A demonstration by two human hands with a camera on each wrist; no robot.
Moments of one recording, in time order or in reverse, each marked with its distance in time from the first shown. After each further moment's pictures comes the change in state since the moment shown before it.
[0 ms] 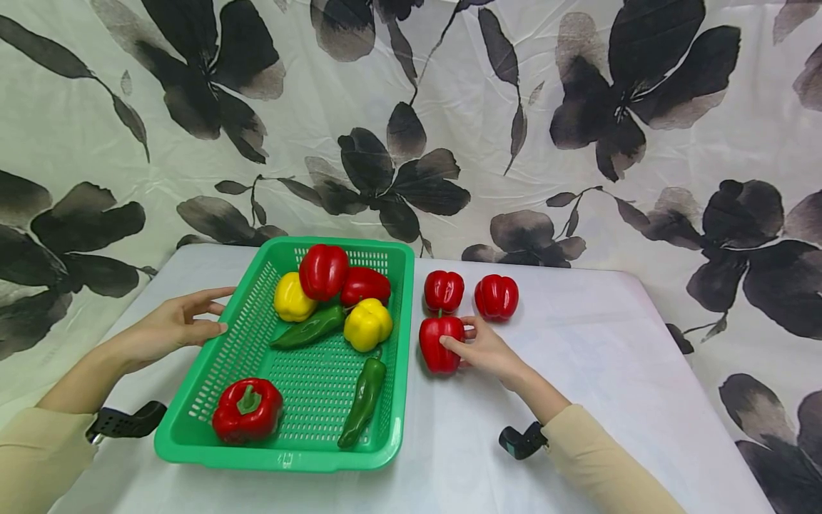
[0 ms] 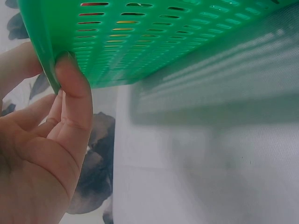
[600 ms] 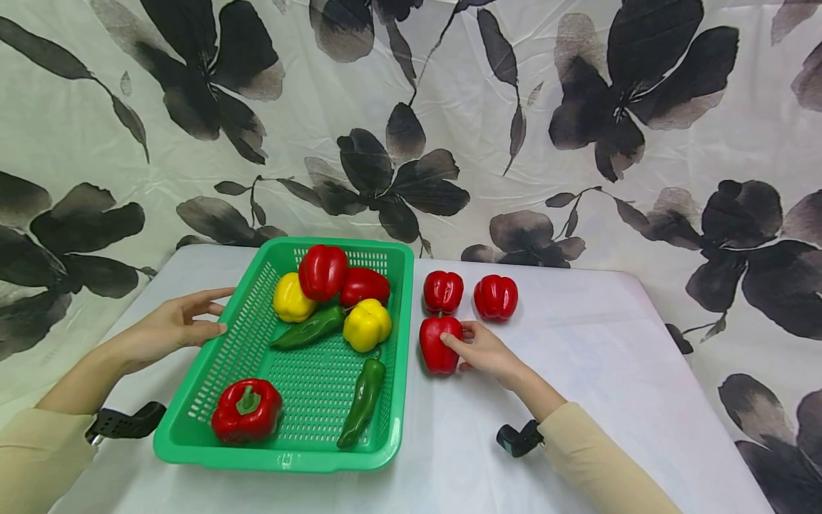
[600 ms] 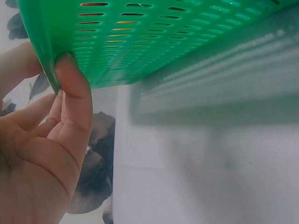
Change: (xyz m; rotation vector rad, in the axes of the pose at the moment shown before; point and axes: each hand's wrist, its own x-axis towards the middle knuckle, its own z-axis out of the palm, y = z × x) left_hand -0.001 0.001 0.000 0.008 0.007 -0.002; right_hand 0.005 0.006 0.001 -0.001 -0.017 0.014
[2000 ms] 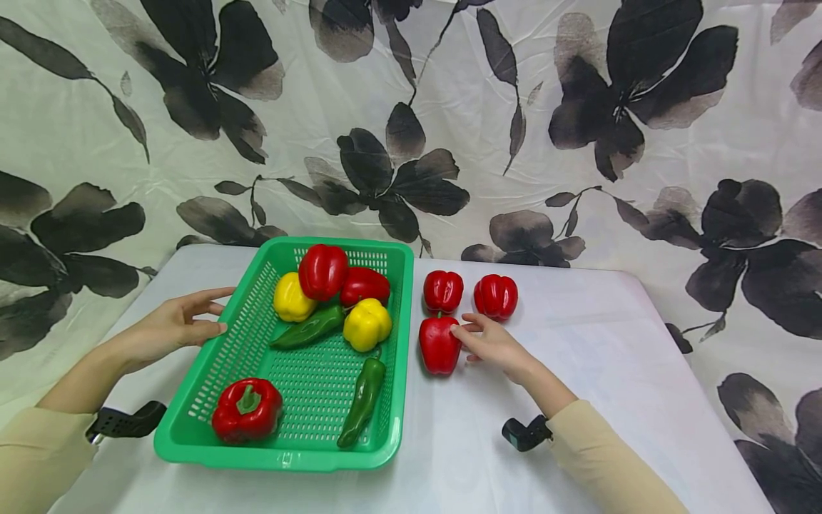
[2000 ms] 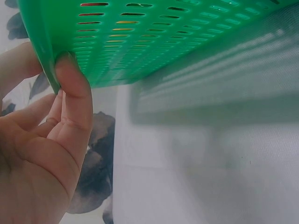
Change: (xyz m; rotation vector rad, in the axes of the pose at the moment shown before) left_hand 0.001 -0.001 0.000 0.006 -0.002 -0.007; right_hand -0.006 -0.006 -0.017 0.012 -0.028 -0.042
